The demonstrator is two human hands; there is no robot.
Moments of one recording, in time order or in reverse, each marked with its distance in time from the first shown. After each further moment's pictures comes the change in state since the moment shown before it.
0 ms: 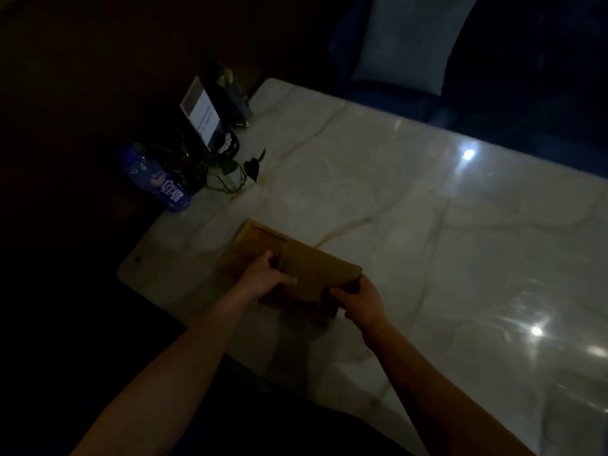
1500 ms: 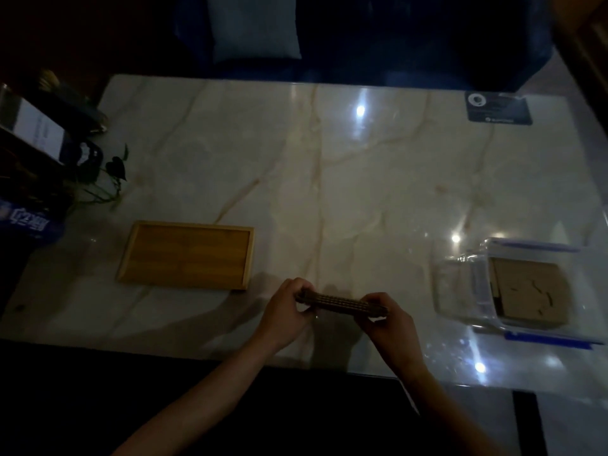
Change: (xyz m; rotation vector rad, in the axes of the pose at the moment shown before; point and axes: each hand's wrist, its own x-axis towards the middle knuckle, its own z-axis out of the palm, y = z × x) left_hand -0.116 -0.046 0.195 0.294 -0.227 0.768; right_hand -0.137 0.178 -0.124 -0.167 0.479 -0.188
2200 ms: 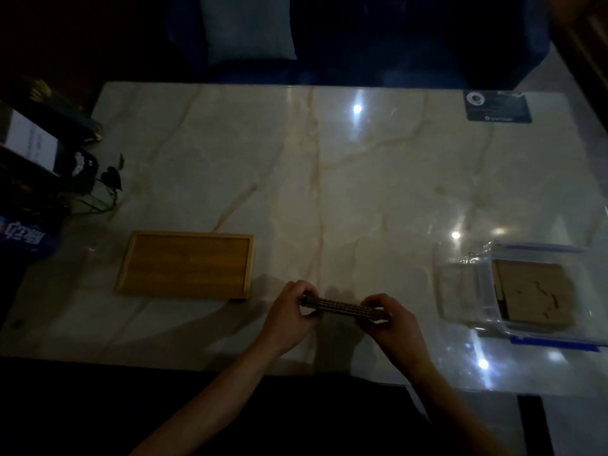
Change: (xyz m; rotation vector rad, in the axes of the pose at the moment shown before) left_hand 0.011 0.002 -0.002 -0.057 -0.038 -0.007; right_hand 0.013 -0.004 -0.005 -0.018 -0.059 0.006
